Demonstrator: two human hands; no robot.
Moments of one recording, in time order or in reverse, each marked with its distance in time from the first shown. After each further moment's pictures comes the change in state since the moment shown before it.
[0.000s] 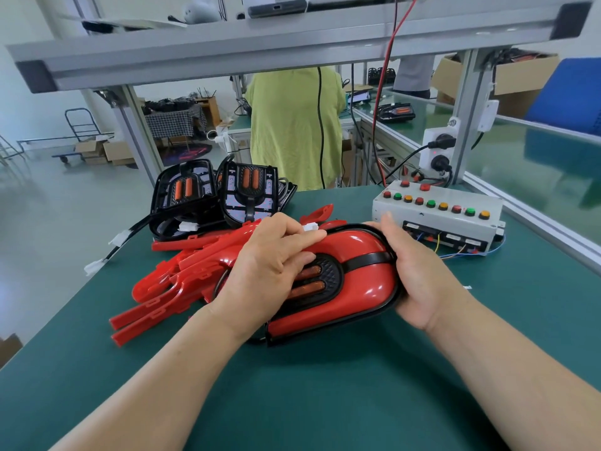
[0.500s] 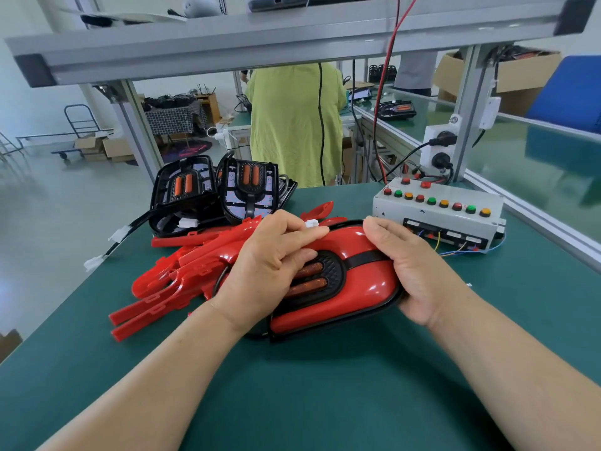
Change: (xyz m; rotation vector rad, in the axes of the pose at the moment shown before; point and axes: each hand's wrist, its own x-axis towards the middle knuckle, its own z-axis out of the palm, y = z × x) left_hand 0.003 -0.005 0.000 -0.026 -0.027 0.006; right_hand -0.006 -0.003 0.003 -0.041 -0.026 -0.013
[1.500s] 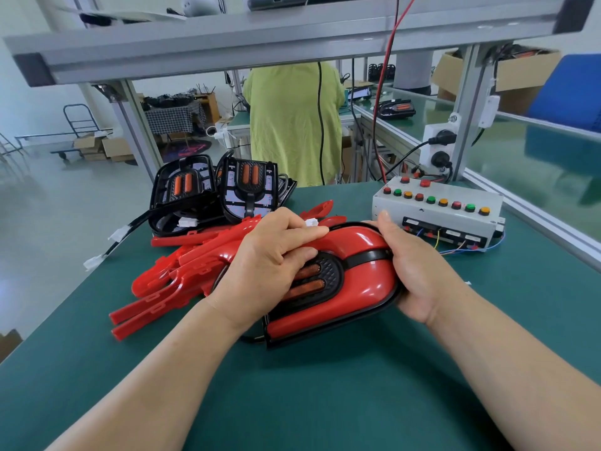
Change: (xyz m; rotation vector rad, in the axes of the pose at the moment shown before) left_hand 0.000 0.016 -0.005 -0.221 -0.045 -0.155; right_hand 0.005 0.001 -0.001 -0.056 0.067 0.062
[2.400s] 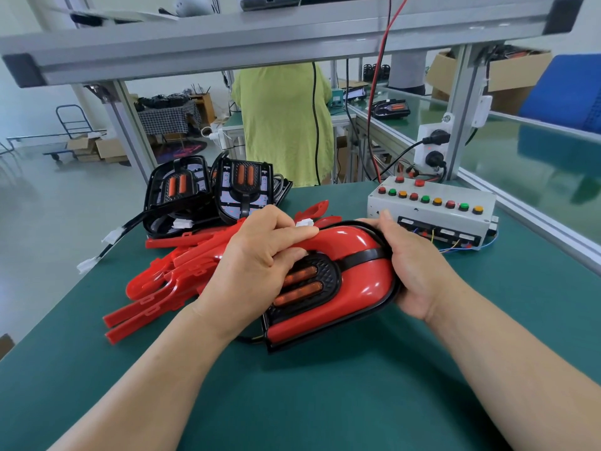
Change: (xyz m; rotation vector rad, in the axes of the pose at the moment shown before) left_hand -0.001 0.006 -0.008 0.266 0.046 0.102; right_hand 0.004 0.000 -0.006 -0.028 0.033 -0.021
